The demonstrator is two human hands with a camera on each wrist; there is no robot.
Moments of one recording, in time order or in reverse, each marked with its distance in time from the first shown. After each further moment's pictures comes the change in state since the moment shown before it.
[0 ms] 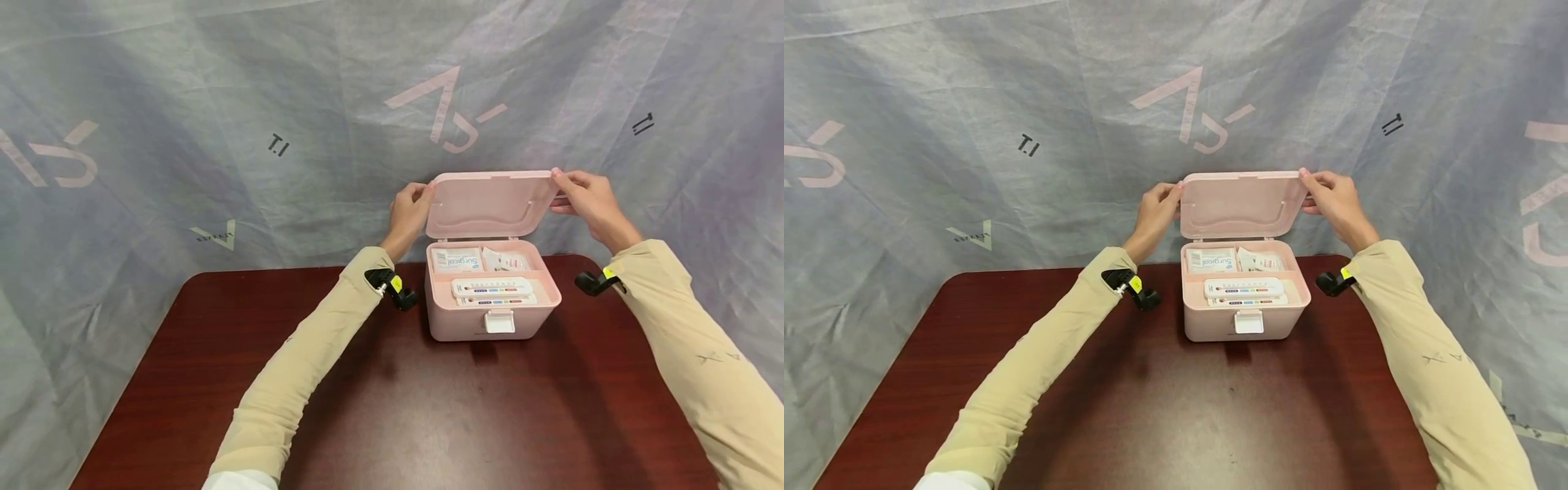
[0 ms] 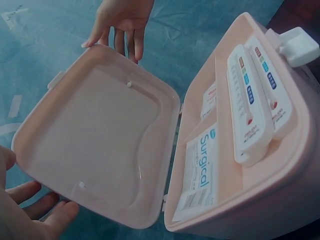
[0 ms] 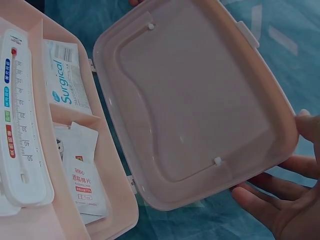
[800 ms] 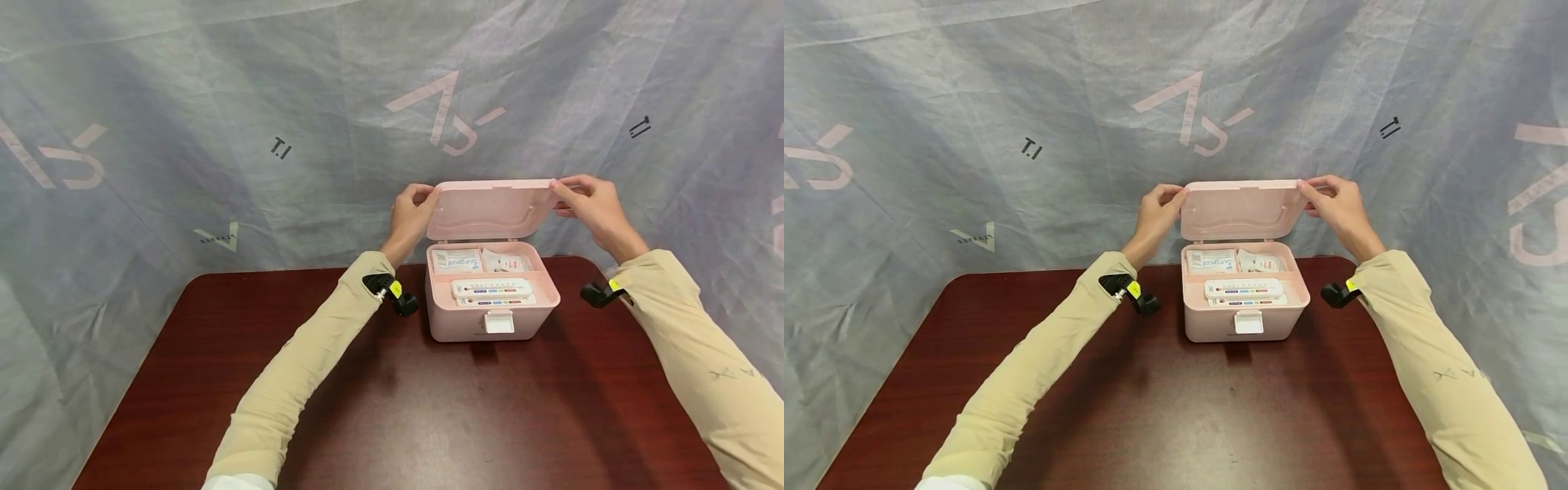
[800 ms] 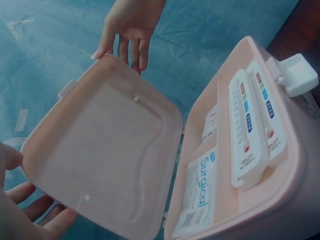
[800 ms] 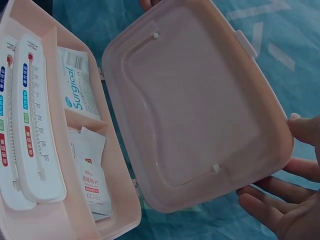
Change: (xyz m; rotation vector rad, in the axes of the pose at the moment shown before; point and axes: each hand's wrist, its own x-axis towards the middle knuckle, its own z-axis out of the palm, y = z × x) left_hand -0.008 0.006 -0.003 -0.074 -0.008 0.044; right_hand -0.010 0.001 -0.001 -0.072 0.037 -0.054
